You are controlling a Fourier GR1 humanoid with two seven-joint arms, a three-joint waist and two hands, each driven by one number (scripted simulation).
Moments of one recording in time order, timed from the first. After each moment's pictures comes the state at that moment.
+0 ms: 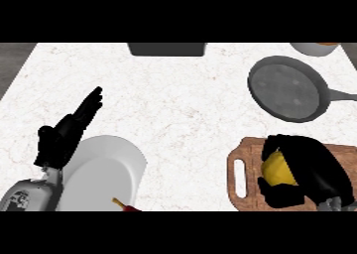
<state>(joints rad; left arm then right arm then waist) -0.16 0.28 -0.11 -1.57 0.01 -0.05 0.19 -0.17 -0.55 0.45 -1.97 0.54 0.31 0.85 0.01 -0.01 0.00</state>
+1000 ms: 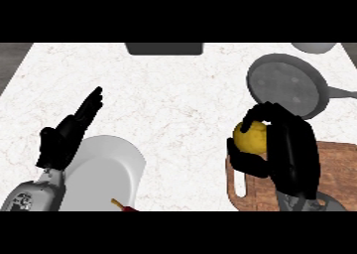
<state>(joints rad) -0.15 0.25 -0.10 -1.59 -0.02 -0.04 0.20 -0.28 -0.27 0.46 -1.93 0.99 -0.17 0.79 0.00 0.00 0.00</state>
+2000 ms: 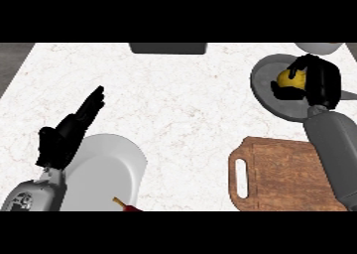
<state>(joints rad) -0.15 0.23 -0.08 -1.60 -0.03 -0.09 0.20 -0.64 -0.35 -0.03 -0.89 0.74 -0.50 0.05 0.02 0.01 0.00</state>
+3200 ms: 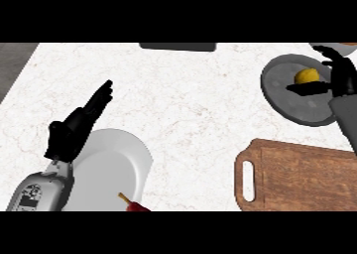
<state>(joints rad) -0.21 0.19 -0.08 -1.58 -0.06 -0.11 0.20 -0.93 -0.47 -0.33 -0.22 0.56 -0.40 -0.24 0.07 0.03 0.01</state>
